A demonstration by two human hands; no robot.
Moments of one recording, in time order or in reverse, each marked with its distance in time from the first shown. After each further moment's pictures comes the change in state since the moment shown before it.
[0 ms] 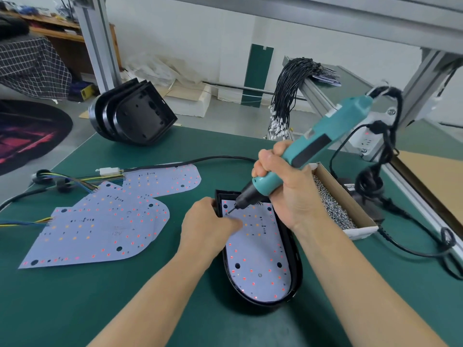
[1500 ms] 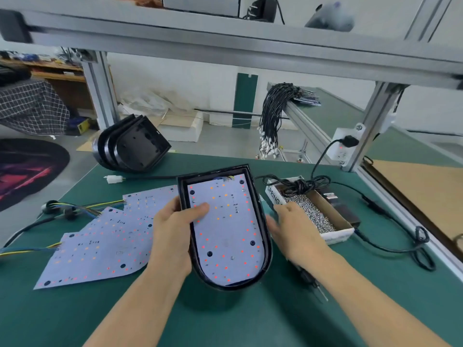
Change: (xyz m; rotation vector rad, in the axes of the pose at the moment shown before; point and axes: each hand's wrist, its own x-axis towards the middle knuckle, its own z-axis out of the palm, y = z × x) left_hand -0.019 0.024 -0.032 -0.765 0.065 0.041; right_hand -0.052 -0.018 -0.032 -1.691 0.068 0.286
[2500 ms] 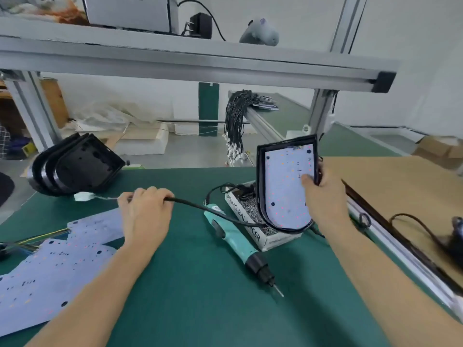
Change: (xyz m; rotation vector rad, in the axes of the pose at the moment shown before) left_hand 0.066 -0.012 0.029 1.550 0.071 0.788; right_hand 0.015 0.086 -0.076 0.663 0.632 0.168
